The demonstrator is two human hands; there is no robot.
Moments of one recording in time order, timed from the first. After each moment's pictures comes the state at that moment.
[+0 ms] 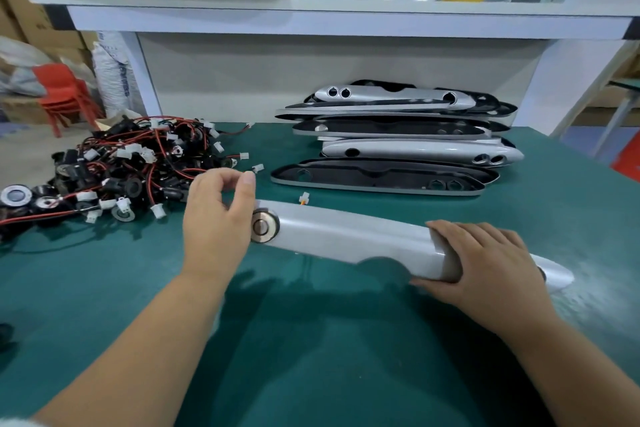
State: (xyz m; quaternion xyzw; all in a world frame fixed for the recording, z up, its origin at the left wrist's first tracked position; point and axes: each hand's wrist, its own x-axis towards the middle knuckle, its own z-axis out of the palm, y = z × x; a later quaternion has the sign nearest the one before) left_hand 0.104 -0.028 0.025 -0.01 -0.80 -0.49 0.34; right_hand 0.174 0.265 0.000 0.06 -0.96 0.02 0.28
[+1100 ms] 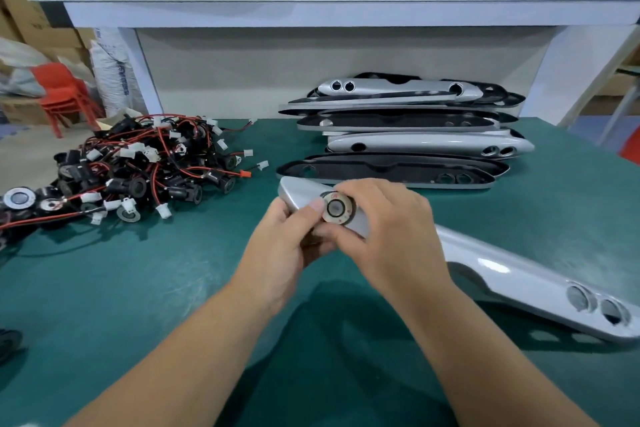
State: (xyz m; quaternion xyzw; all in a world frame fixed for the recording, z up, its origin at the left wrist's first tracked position) left_hand 0.127 0.013 0.016 -0.10 -0.55 -0.83 -0.05; right_hand 0.154 0.146 0.038 0.13 -0.90 0.25 0.33
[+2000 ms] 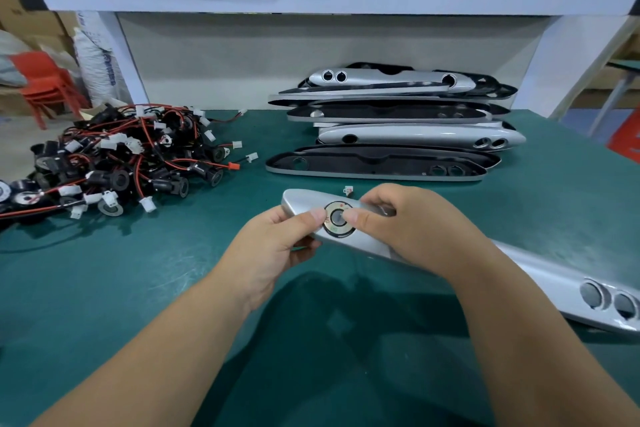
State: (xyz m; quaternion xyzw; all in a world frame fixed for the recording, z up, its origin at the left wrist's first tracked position) left_hand 0.127 0.008 0.017 -0.04 -0.63 -0.77 -0.12; right_hand 0.149 0.187 0.055 0.01 -0.95 0.33 0.02
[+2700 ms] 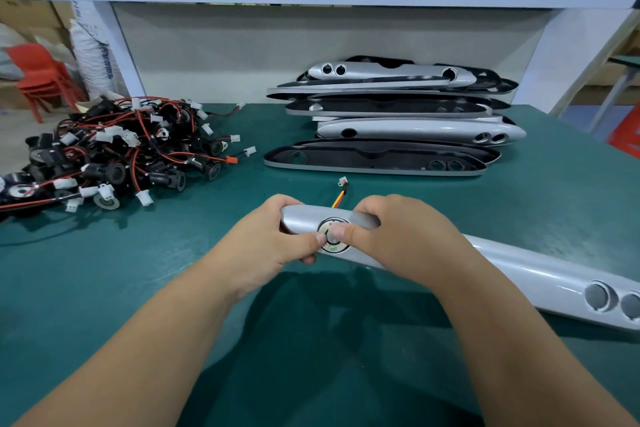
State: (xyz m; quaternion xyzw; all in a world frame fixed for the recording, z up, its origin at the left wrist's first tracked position) left_hand 0.129 -0.006 0.024 -0.11 -0.83 -0.55 -0.10; right_hand 0.150 0.177 0.046 0.02 -0.97 0.22 0.01
